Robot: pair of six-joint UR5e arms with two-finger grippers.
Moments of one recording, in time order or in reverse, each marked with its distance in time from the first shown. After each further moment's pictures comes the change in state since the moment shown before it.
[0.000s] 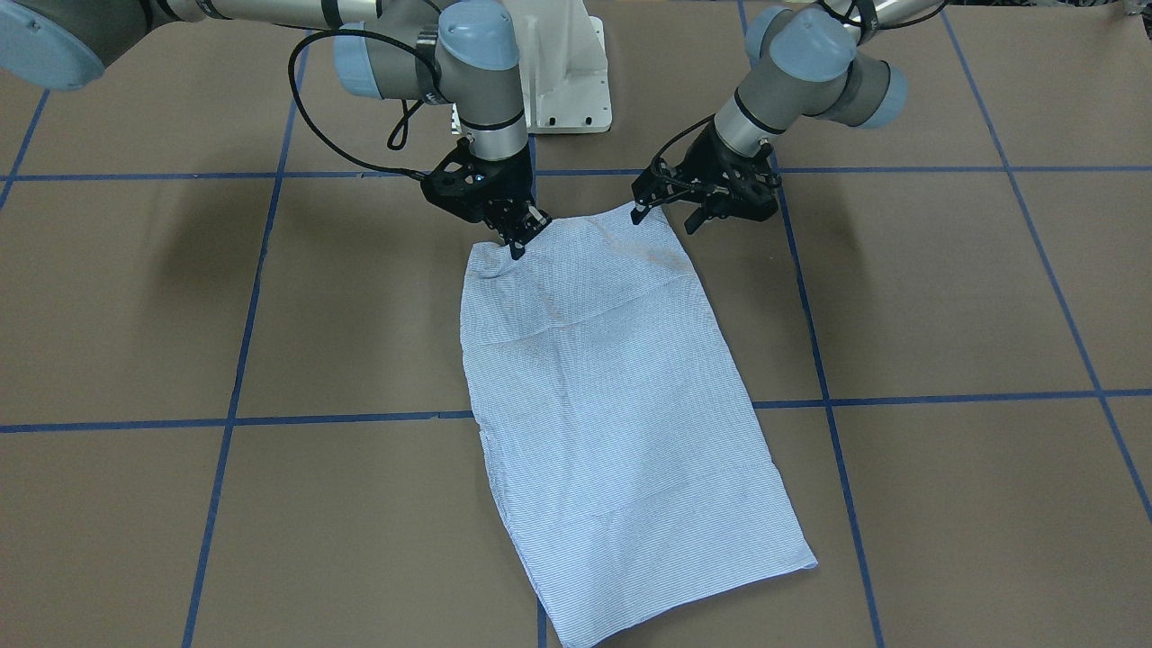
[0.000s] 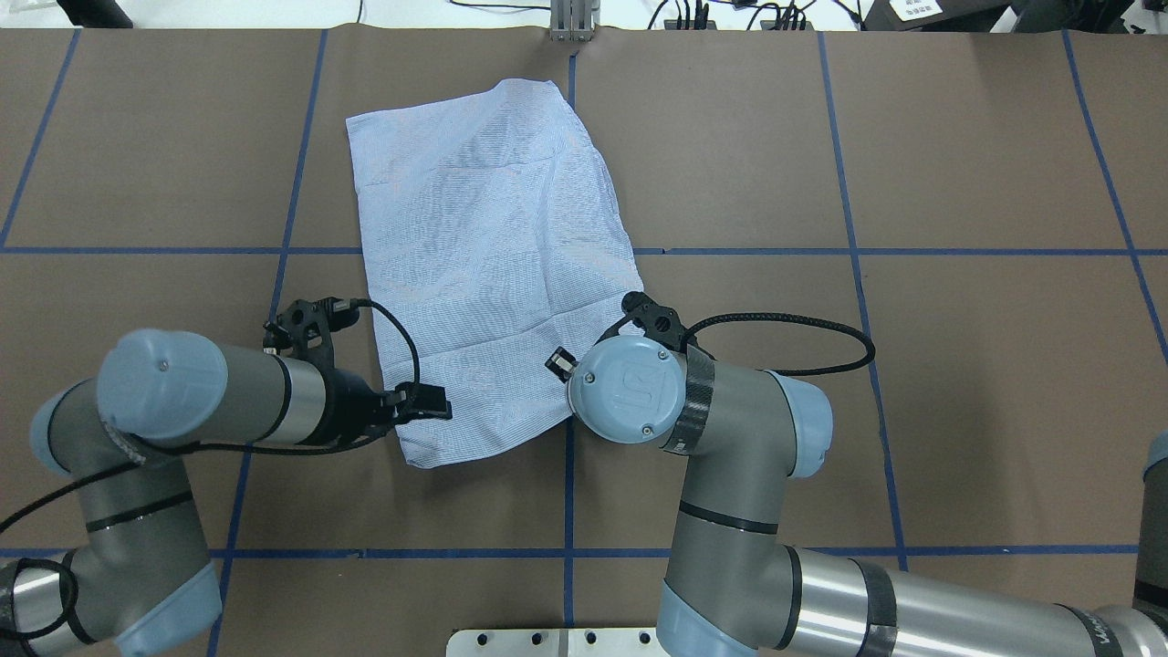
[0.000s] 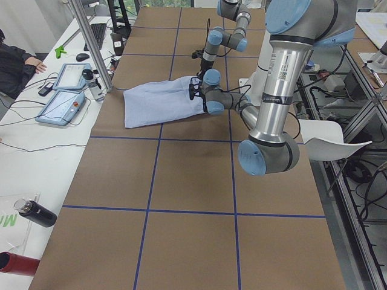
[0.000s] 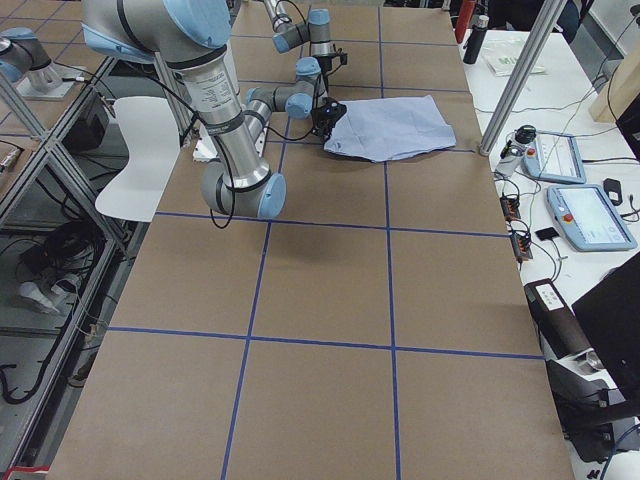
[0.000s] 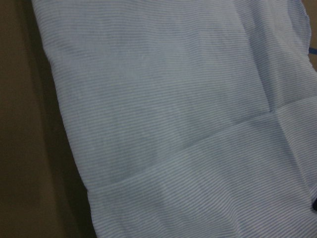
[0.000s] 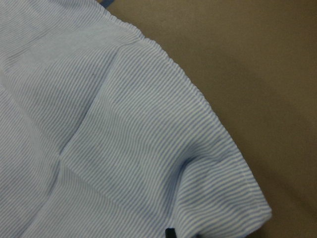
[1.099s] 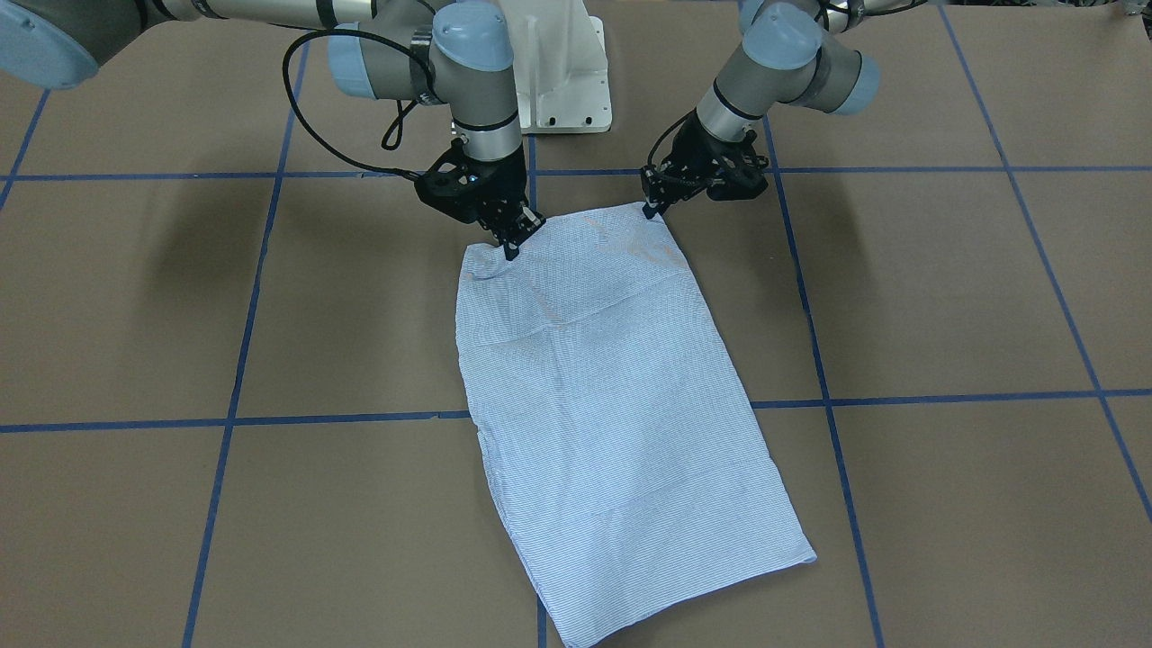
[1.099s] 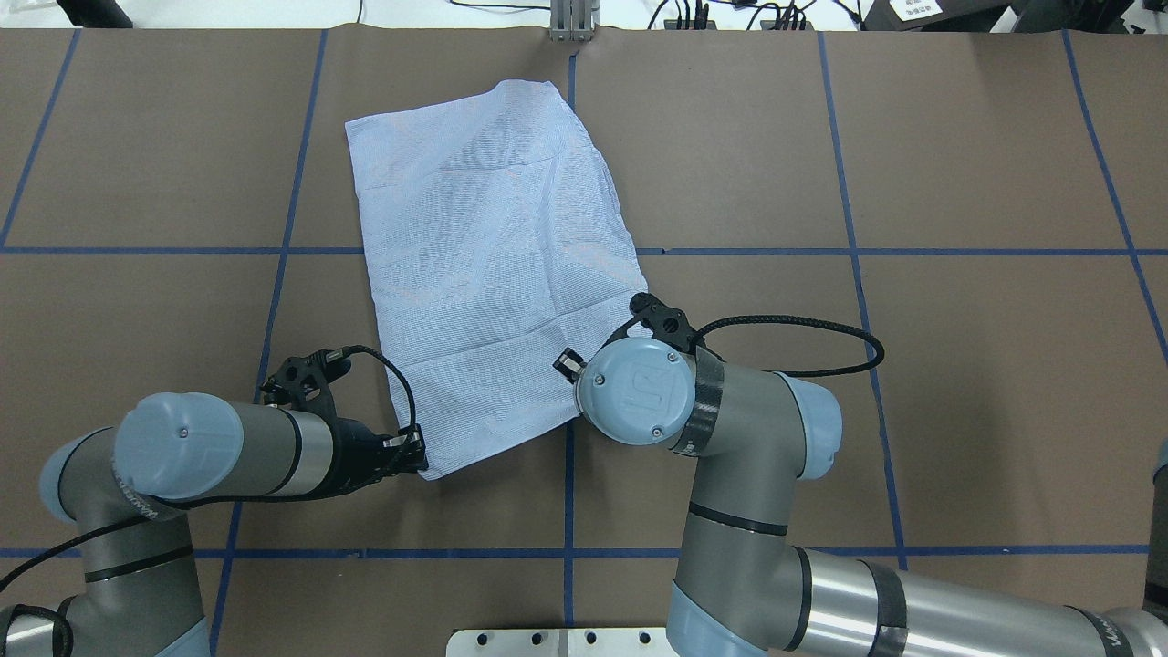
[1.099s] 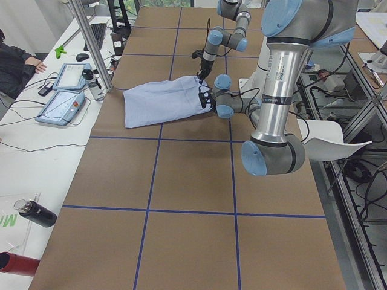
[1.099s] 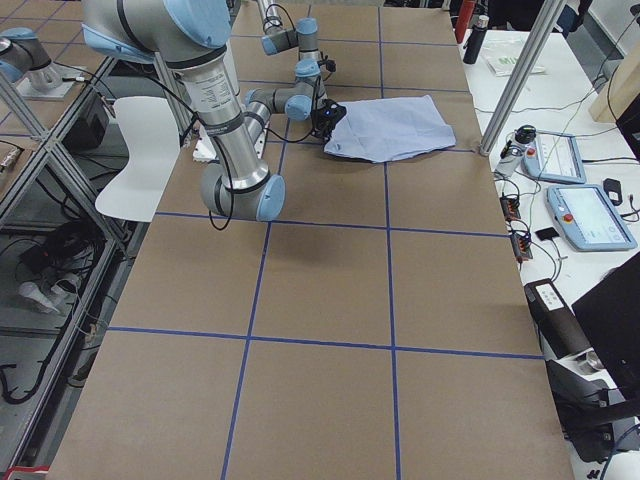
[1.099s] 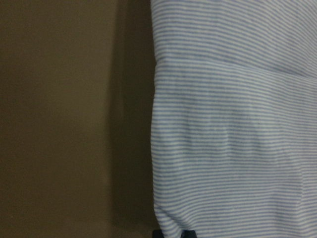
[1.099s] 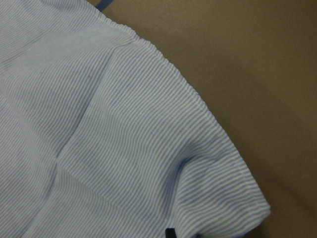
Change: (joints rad) left arm 0.071 0.036 -0.008 -0.002 0.056 -0.181; right arm 0.001 -0.025 0.020 0.000 -0.003 0.000
